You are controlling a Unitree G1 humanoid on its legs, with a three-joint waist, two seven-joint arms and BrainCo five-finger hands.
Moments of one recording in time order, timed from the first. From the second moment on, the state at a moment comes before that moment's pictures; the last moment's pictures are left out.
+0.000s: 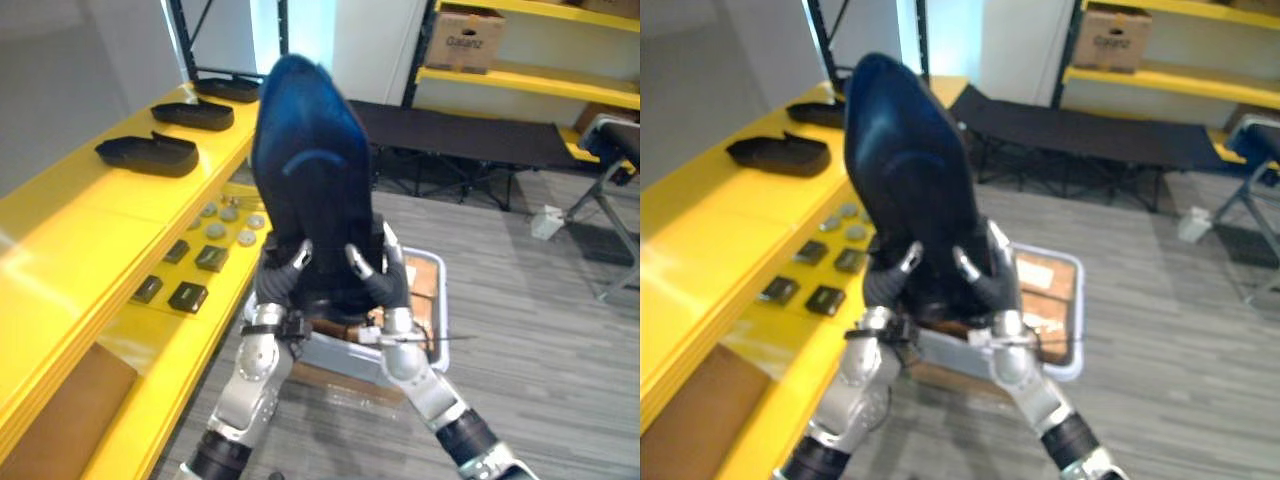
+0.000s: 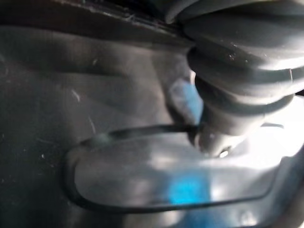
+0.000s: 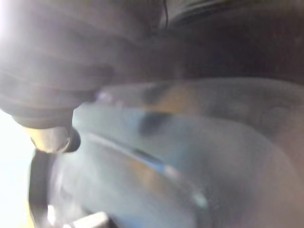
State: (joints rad) left arm -0.11 0.06 -0.31 -0.15 -0.12 -0.22 0.44; right arm -0.14 -0.13 0.37 0.04 0.03 -0.49 -0.44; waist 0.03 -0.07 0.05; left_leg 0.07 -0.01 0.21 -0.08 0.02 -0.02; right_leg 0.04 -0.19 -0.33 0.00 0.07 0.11
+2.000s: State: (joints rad) left arm 0.42 -0.10 0.47 -0.37 -0.19 -0.40 0.54; right arm 0.03 -0.05 0.18 0.17 0.58 -0.30 0.22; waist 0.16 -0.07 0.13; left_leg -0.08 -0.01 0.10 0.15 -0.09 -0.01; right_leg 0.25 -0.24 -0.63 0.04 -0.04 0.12
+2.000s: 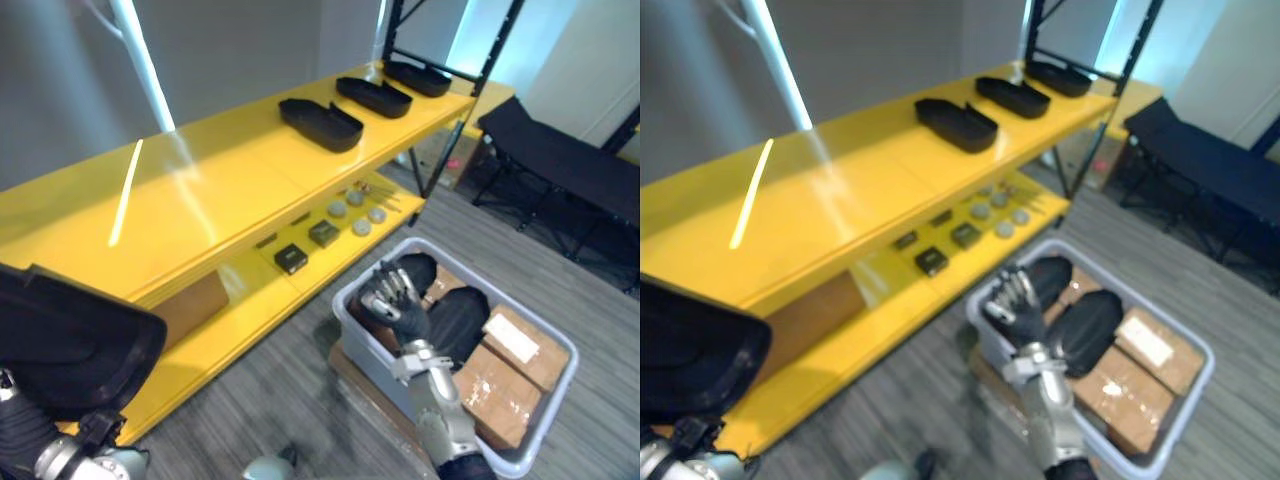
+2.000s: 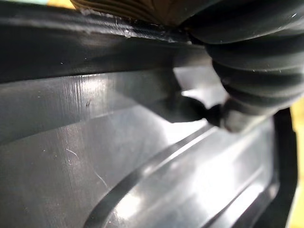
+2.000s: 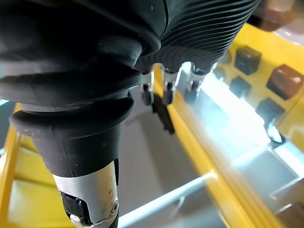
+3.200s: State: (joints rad) left arm 0.30 0.05 0.27 -0.41 -0.09 -0.46 0.31; right arm 0.11 -0.05 0.00 0.09 0.46 -0.39 0.19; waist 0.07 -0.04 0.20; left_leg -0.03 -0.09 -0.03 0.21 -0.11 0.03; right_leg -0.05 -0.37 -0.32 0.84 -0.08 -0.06
